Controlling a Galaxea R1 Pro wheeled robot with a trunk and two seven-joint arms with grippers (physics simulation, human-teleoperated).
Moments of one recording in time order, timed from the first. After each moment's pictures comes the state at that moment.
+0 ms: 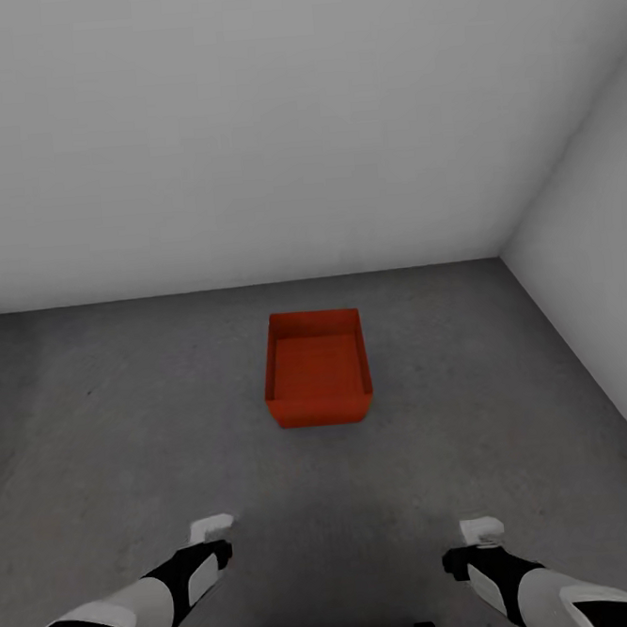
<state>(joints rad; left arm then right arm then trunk) -0.76 -0.01 -0.18 -0.02 0.35 0.08 0.28 -0.72 -0.04 -0.06 0.02 0.10 0.08 -0.15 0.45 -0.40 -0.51</state>
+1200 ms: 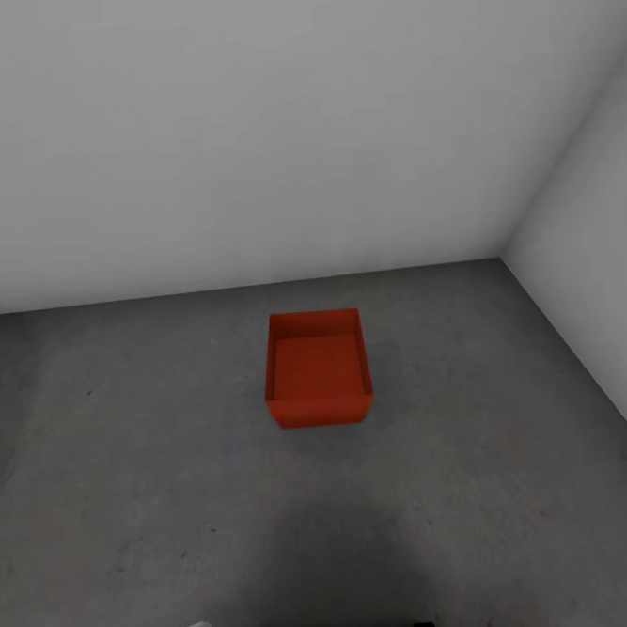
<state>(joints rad) -0.51 0.03 -0.18 0.00 0.41 0.04 0.28 -0.27 -0.07 -0.06 0.03 0.10 -0.08 -0.13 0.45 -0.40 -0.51</state>
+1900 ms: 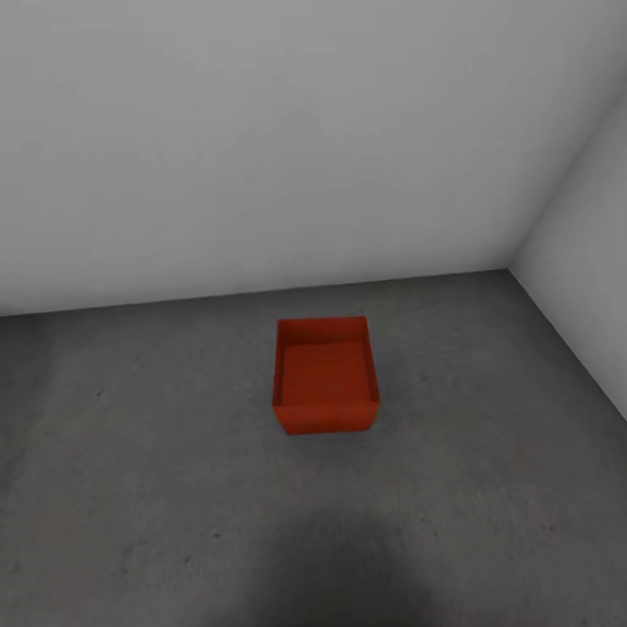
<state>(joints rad) -0.48 0.06 -0.18 0.00 0.41 0.02 0.28 -0.27 -0.07 -0.06 0.03 0.10 -0.09 -0.09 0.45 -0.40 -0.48</state>
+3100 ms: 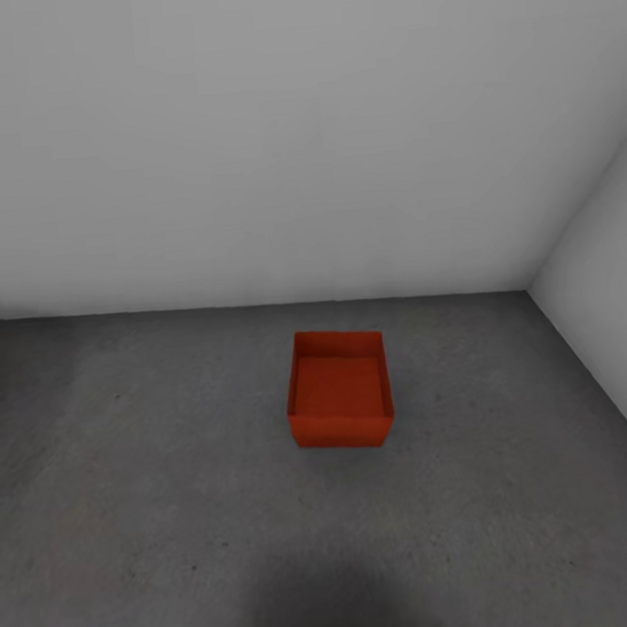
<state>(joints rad) -0.45 0.06 -0.18 0.00 0.40 0.02 0.28 -0.25 -0.04 -0.06 0.03 0.10 -0.09 -0.03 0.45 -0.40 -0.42</state>
